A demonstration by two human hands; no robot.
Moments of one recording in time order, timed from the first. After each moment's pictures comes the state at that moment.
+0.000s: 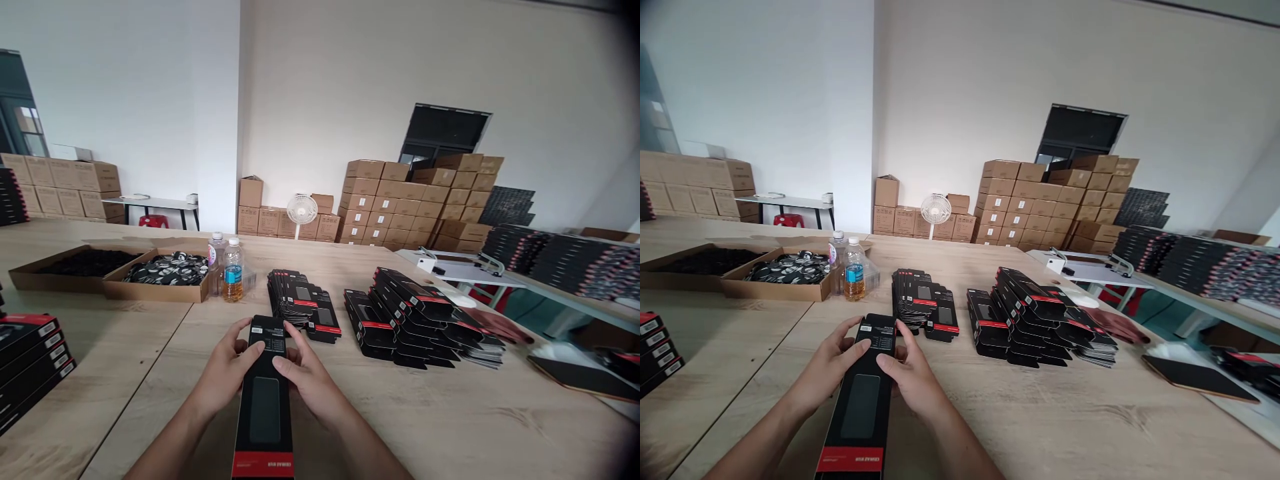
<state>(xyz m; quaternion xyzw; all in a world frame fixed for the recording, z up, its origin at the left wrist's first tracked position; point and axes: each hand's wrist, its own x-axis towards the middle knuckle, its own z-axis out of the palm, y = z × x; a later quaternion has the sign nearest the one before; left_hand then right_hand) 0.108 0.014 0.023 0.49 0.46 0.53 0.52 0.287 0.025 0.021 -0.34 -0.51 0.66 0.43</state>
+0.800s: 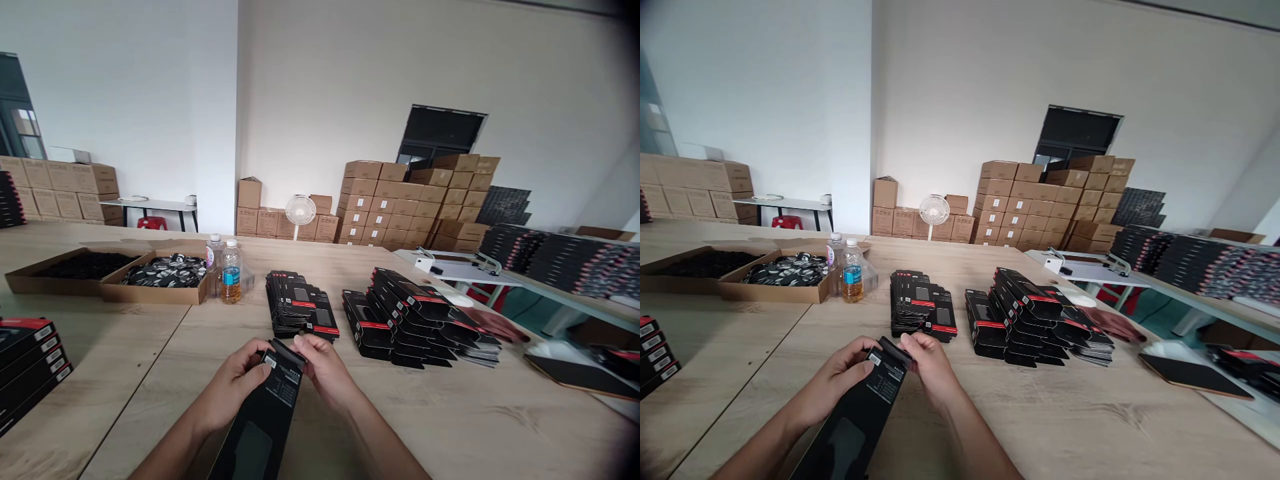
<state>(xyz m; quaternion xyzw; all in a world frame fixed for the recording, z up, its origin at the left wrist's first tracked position) 0.114 0.003 0.025 0.62 0.34 0.45 0.55 0.308 0.048 0.021 -0.36 -0.50 0.61 0.49</state>
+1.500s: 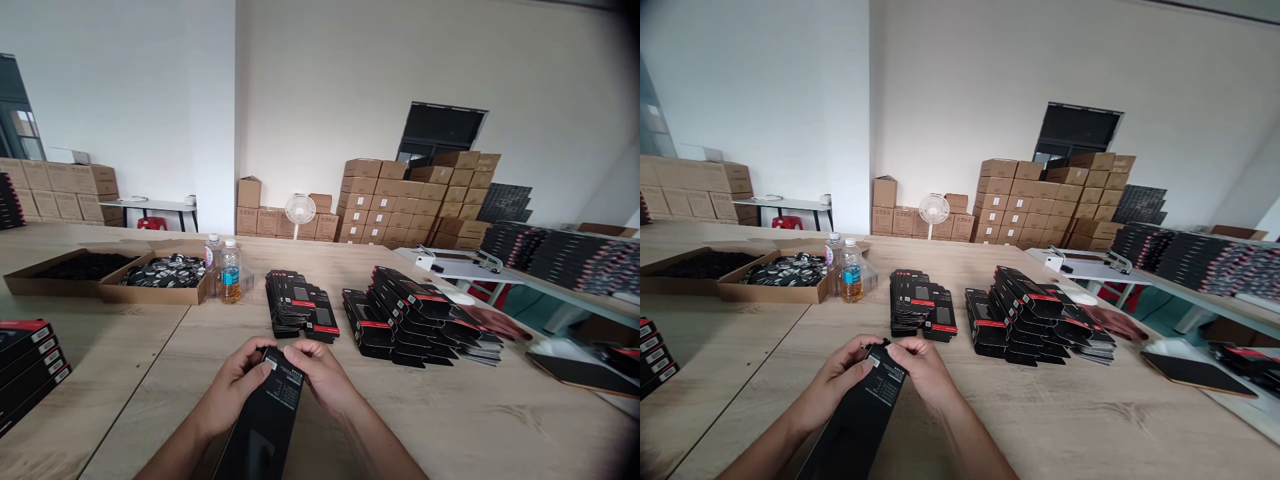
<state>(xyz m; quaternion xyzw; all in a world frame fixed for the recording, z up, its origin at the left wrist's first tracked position) 0.121 0.003 0.020 0.57 0.33 0.49 0.57 0.303 0.035 0.032 -0.36 -0.54 0.61 0.45</state>
